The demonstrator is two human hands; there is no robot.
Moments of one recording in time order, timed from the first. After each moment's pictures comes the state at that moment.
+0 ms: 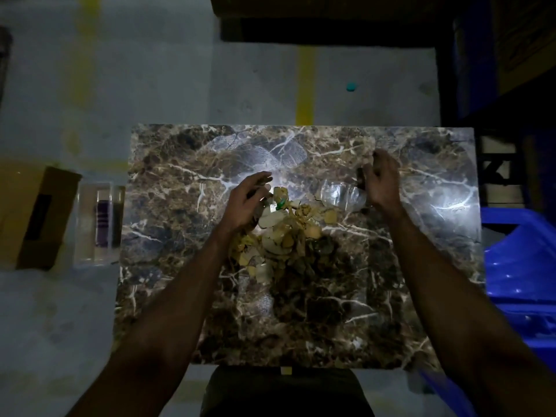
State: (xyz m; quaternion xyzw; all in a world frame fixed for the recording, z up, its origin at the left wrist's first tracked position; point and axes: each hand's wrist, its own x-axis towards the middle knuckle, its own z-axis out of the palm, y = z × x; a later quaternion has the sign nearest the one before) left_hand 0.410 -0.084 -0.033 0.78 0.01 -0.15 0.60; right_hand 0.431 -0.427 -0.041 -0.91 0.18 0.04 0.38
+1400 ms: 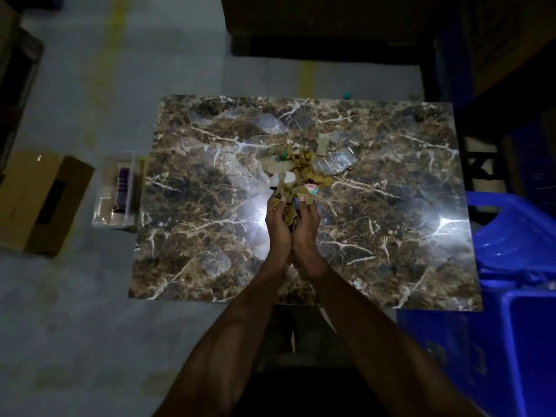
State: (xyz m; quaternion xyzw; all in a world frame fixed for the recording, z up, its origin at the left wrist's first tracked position) left_hand 0.208 -0.167 -0.010 0.53 0.29 -0.02 0.80; right_hand 0.195 -0.203 0.054 -0.56 0.36 0.09 0.74
